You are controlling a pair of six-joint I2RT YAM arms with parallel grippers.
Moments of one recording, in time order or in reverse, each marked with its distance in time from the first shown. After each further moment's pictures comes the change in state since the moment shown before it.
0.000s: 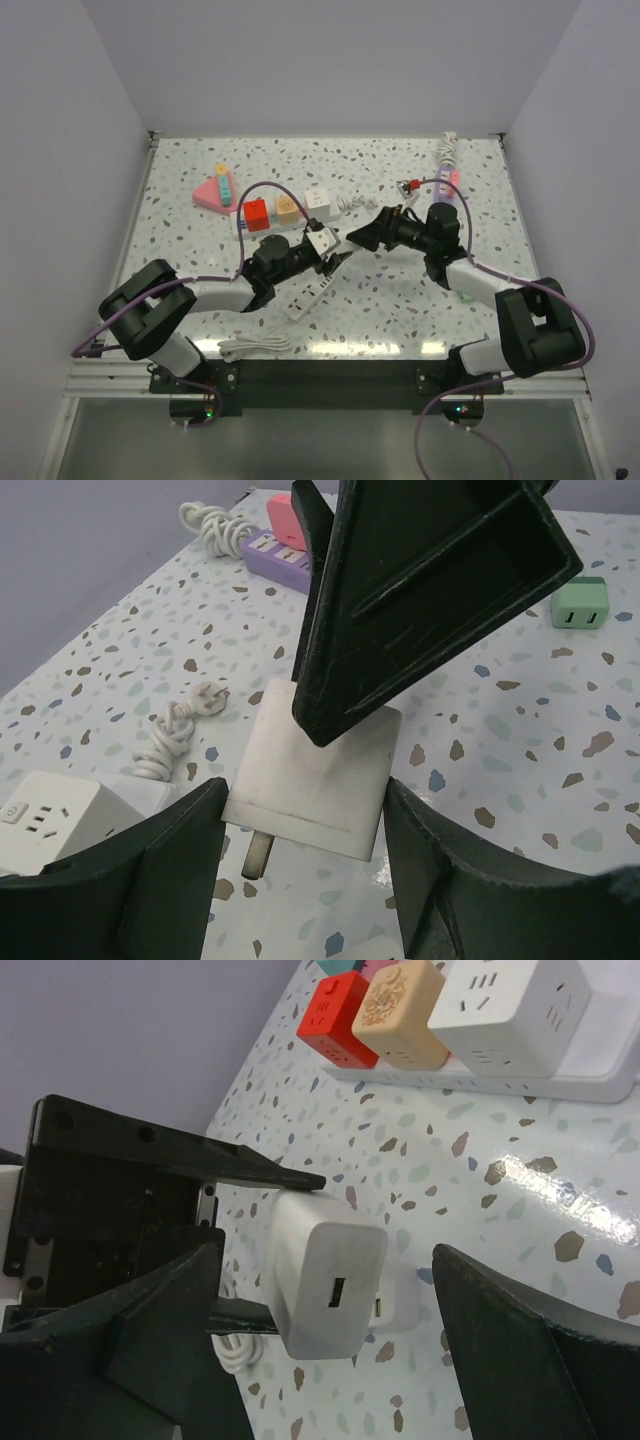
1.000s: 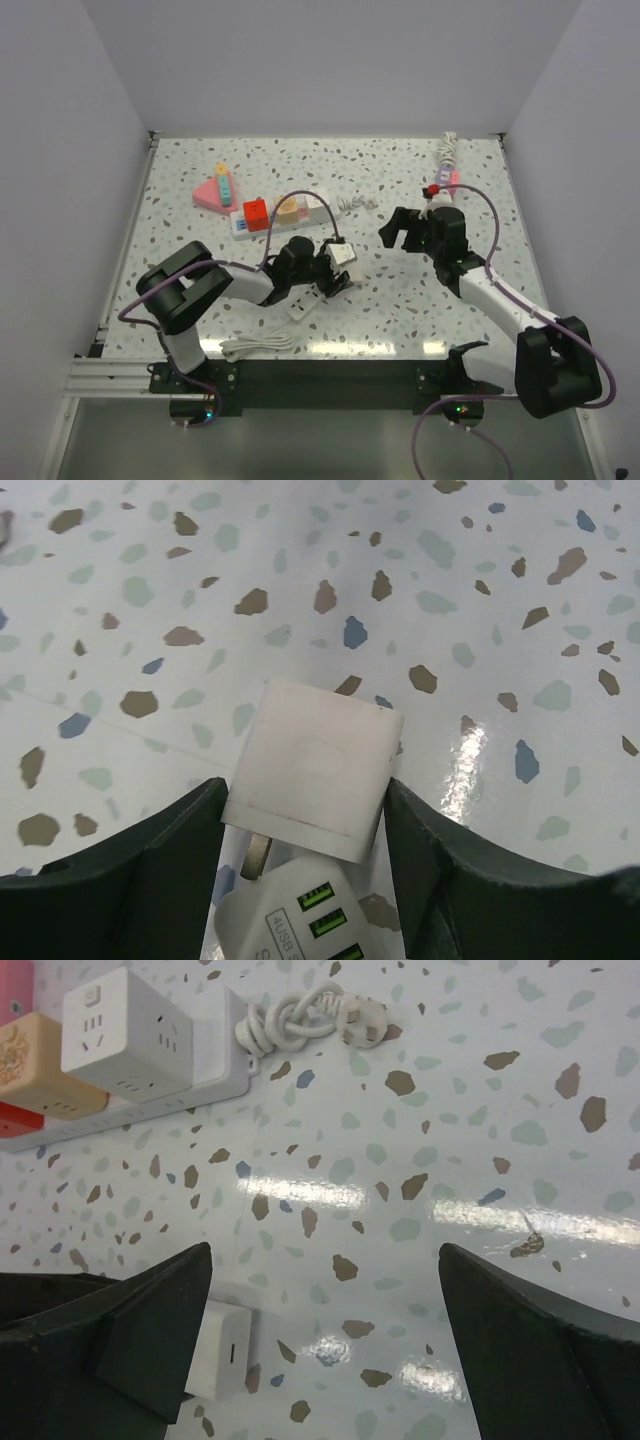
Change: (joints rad) left arm -0.029 0.246 0.117 -0.266 0.147 -0.002; right arm -0.008 -0.223 0.011 -0.504 0.679 -0.284
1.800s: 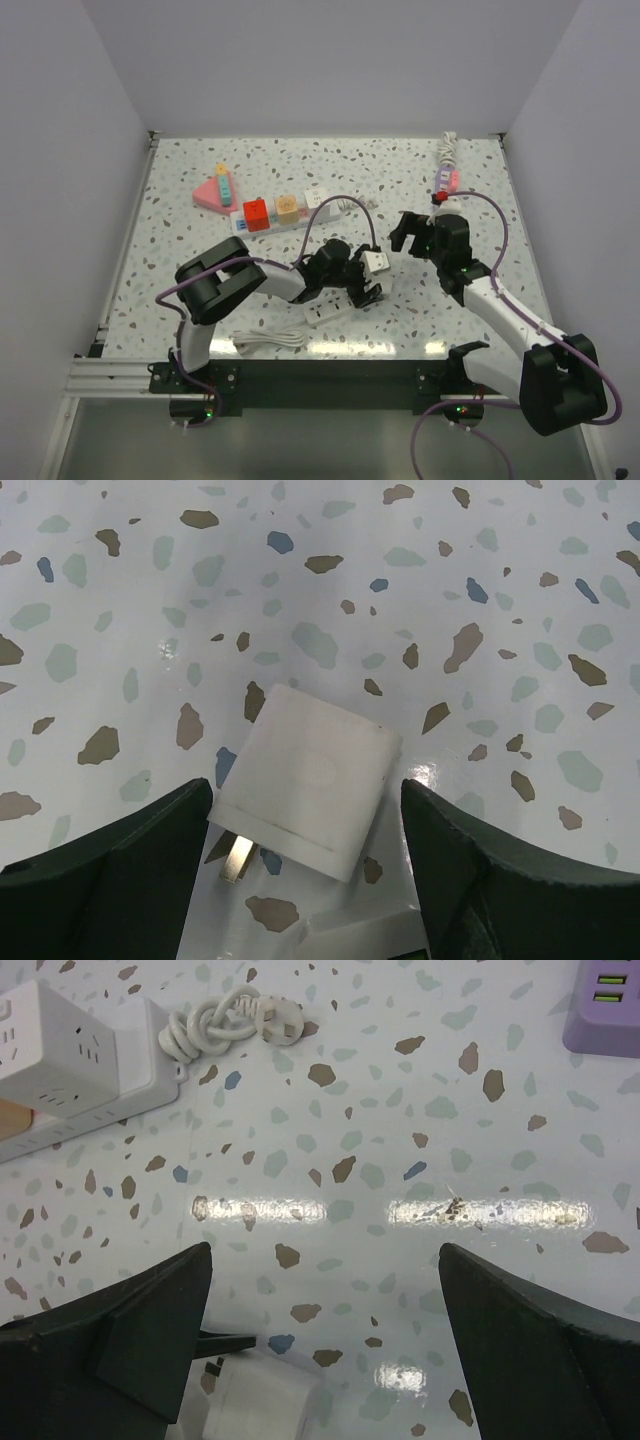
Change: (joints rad) left arm -0.116 0.183 0.220 -0.042 0.030 -0.026; right arm 0.001 -0.077 -0.041 -0.050 0.124 -0.006
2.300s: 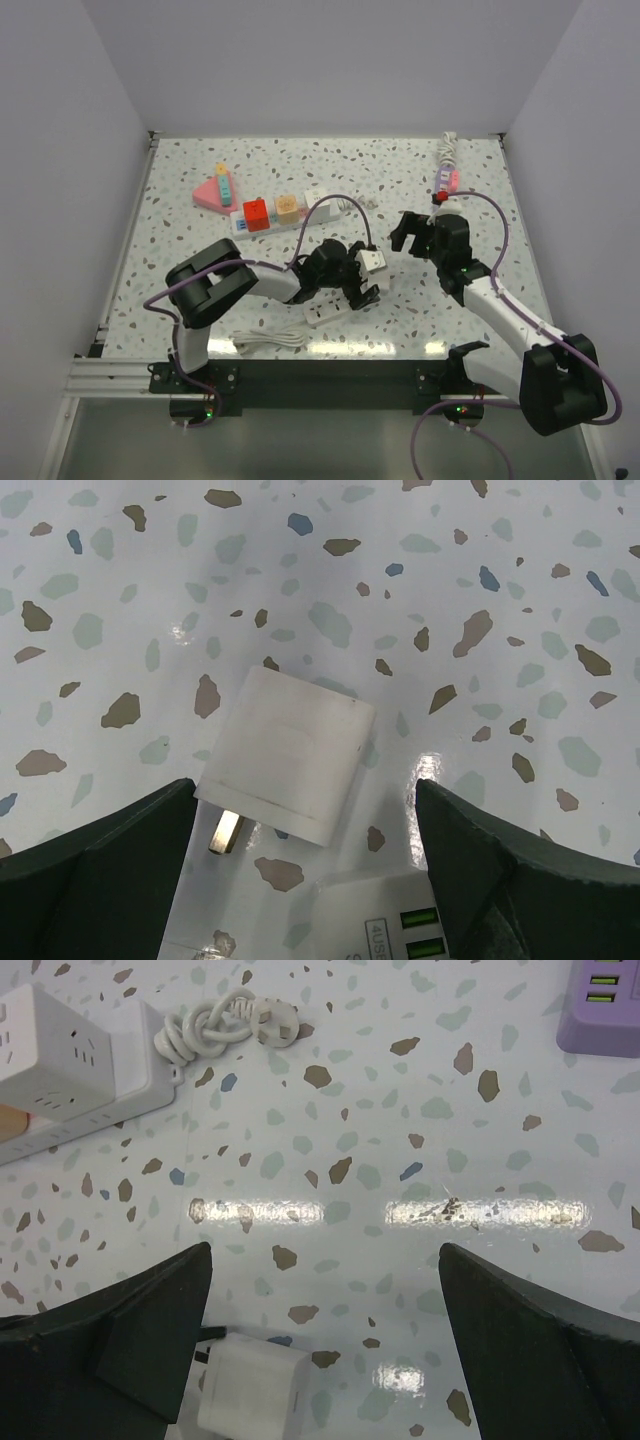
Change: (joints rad) left arm -0.003 -0.059 -0.035 -0.043 -0.040 -0.016; right arm 0.000 0.000 0.000 0.000 0.009 0.003
